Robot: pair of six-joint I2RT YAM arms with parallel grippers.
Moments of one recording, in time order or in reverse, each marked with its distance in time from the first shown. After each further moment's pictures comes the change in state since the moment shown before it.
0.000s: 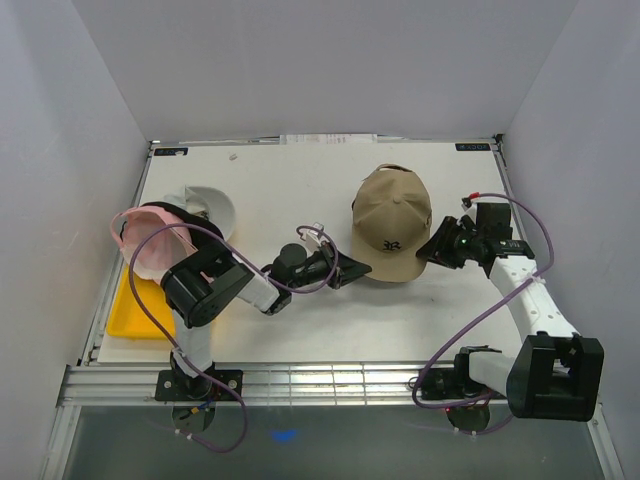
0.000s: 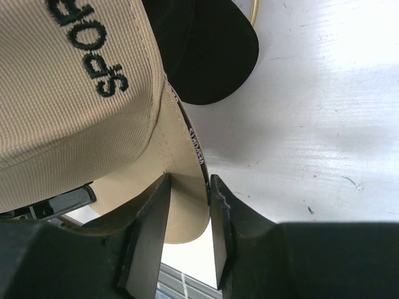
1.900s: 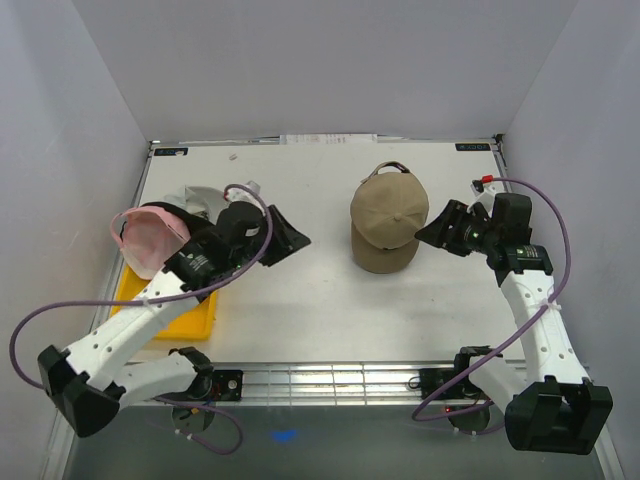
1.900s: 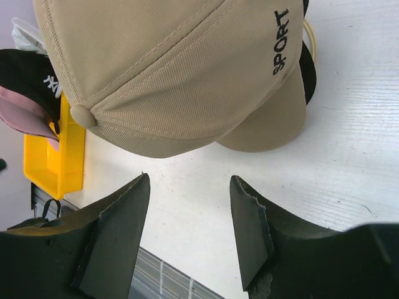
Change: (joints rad) left arm 0.058 -0.788 0.409 -1.601 -0.398 0.540; right arm -0.015 -0.158 0.097 -0.024 -0.085 -0.039
